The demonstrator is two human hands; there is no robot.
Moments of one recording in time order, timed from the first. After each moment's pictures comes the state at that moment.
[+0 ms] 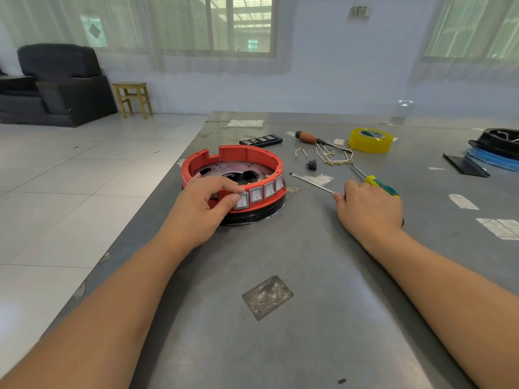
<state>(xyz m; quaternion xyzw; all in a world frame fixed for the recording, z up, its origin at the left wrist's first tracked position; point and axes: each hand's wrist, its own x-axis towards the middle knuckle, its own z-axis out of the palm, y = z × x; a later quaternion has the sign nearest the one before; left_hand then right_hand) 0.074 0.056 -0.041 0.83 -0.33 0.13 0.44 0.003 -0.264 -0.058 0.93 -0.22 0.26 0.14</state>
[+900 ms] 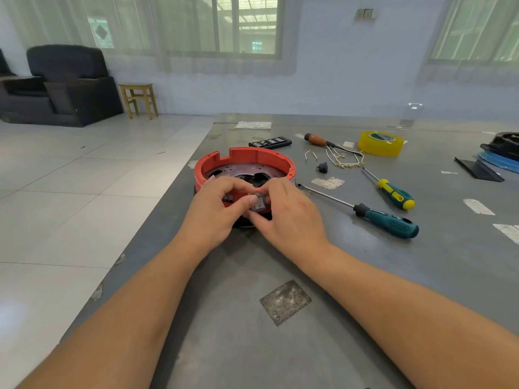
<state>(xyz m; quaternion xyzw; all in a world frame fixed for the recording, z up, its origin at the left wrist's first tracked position) 0.074 0.052 -0.039 0.79 -0.31 0.15 0.51 0.026 -0.110 -0.057 0.90 0.07 0.41 -0.13</state>
